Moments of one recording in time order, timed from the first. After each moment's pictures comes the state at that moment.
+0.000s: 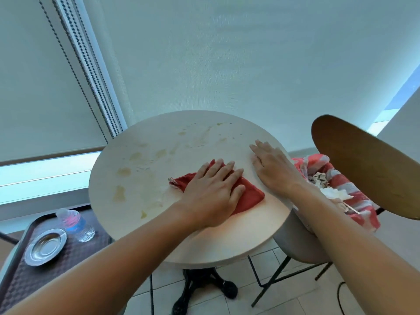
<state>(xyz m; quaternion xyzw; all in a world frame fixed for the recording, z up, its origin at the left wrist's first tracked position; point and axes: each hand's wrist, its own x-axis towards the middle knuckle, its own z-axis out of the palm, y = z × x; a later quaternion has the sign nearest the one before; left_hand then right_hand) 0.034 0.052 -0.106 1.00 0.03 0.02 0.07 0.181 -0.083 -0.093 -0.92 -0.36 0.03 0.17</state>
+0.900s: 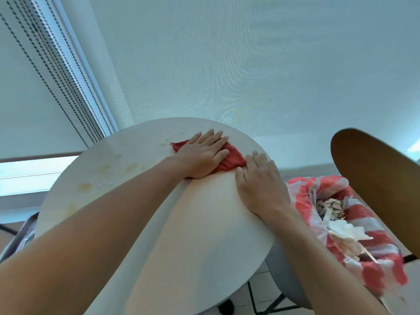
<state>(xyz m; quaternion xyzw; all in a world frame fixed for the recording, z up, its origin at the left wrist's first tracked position) 0.200 0.121 -0.105 0.99 0.10 -0.01 0.04 0.245 -0.070 -0.120 -0.92 -0.35 -0.01 0.16</state>
